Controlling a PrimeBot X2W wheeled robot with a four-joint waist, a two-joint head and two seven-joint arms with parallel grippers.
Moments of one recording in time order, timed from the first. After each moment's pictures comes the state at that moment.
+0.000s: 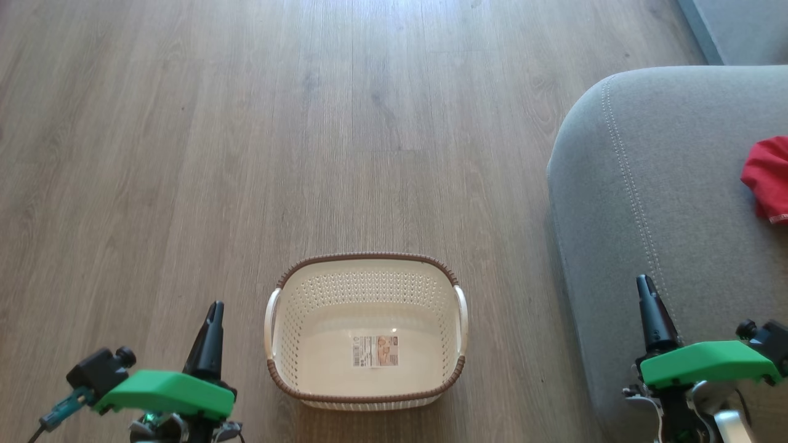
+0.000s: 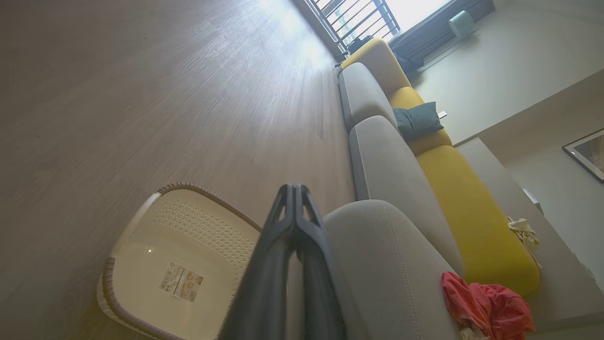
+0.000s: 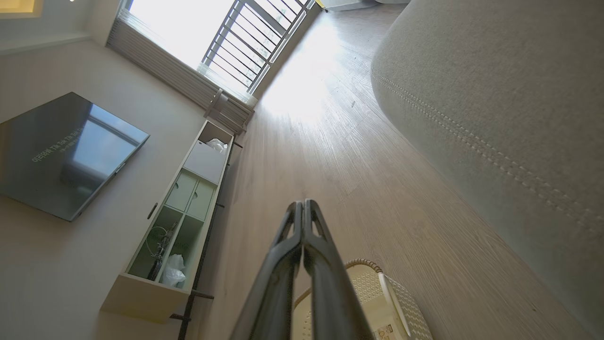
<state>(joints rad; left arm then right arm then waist) 0.01 0.04 -0.03 0.24 -0.93 -0.09 -0.08 -0.01 -0.07 -0.04 0.25 0.98 0.13 -0.08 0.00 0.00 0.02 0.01</state>
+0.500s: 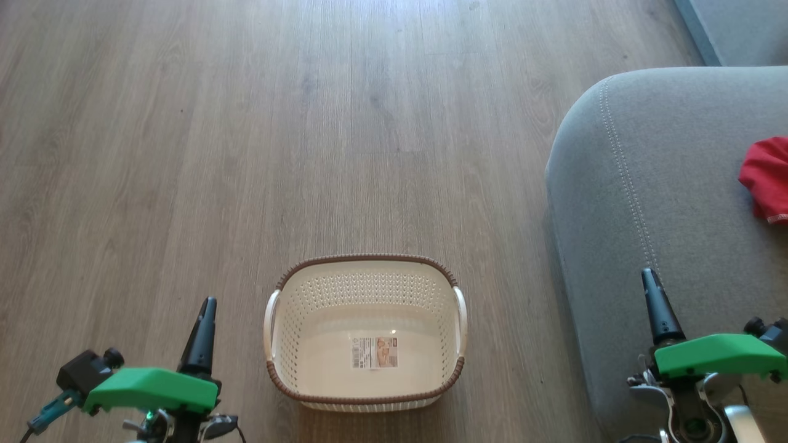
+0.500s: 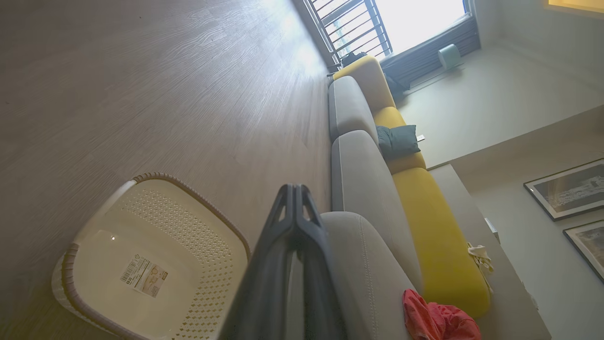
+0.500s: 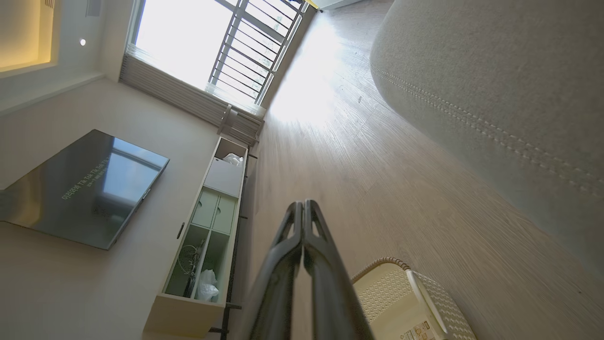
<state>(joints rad) 0.00 0.04 0.00 0.24 -1.10 -0.09 -0.03 -0.03 -0.07 -0.06 0.26 1.14 0.13 -0.04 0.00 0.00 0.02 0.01</state>
